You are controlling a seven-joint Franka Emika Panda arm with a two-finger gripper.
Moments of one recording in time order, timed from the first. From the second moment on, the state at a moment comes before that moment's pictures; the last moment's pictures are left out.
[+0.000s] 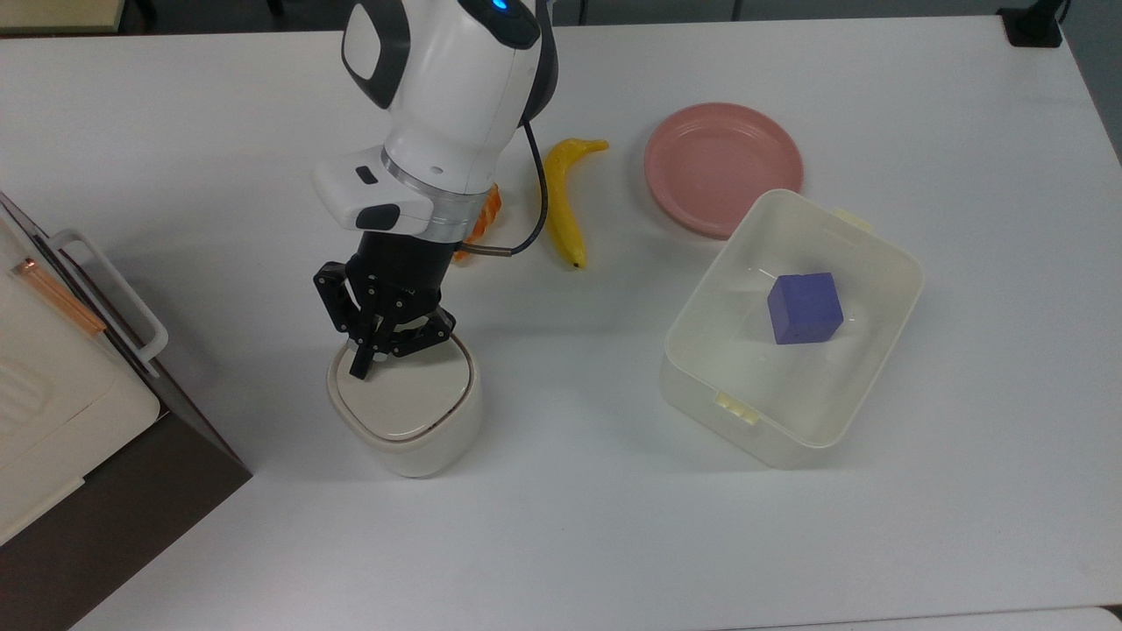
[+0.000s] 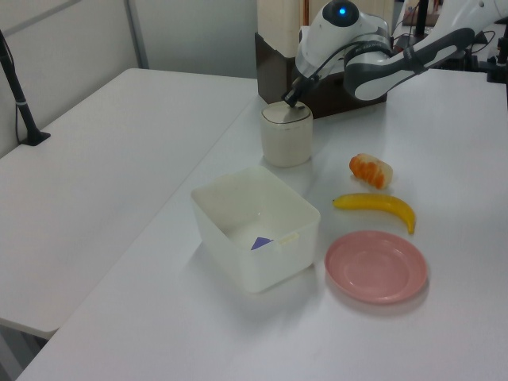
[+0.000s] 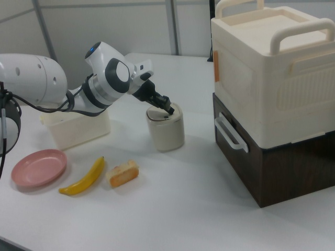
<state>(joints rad) -0.09 0.46 0.08 -1.59 -0.73 2.48 0.72</state>
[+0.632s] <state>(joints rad) -0.09 0.42 0.09 -1.64 -0.75 2.48 0.72</state>
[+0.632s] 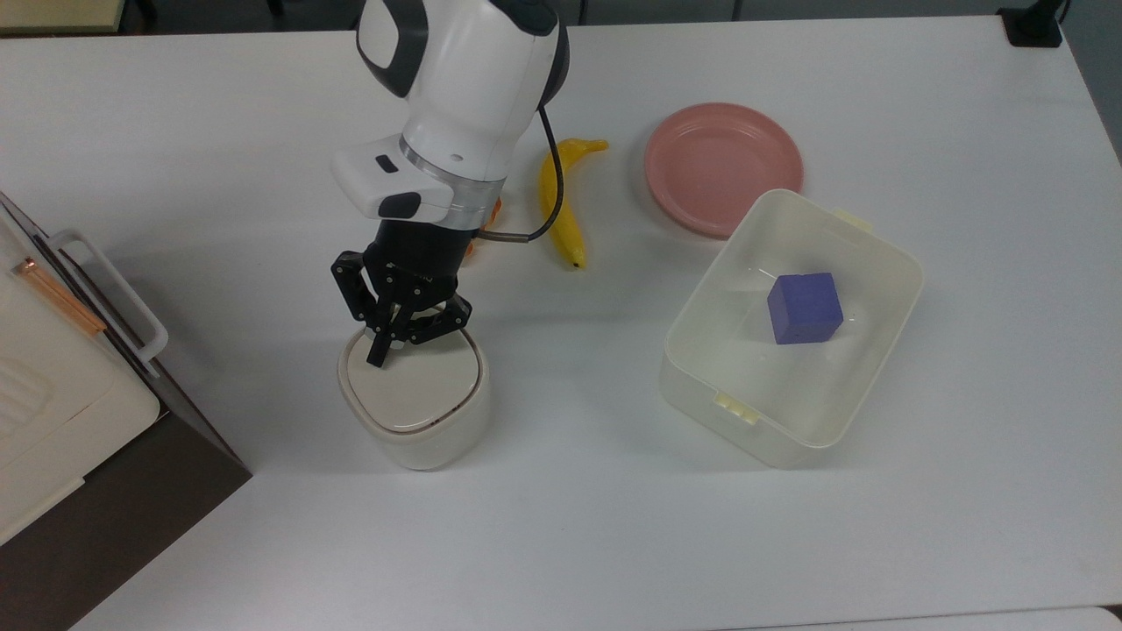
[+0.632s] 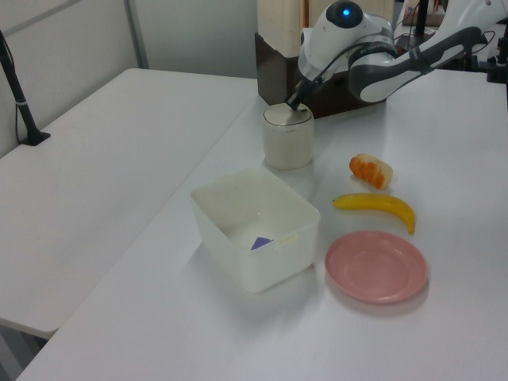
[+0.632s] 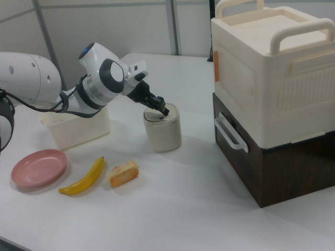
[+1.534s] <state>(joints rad) -0.10 0.40 0.10 -1.68 -0.82 2.48 0.78</state>
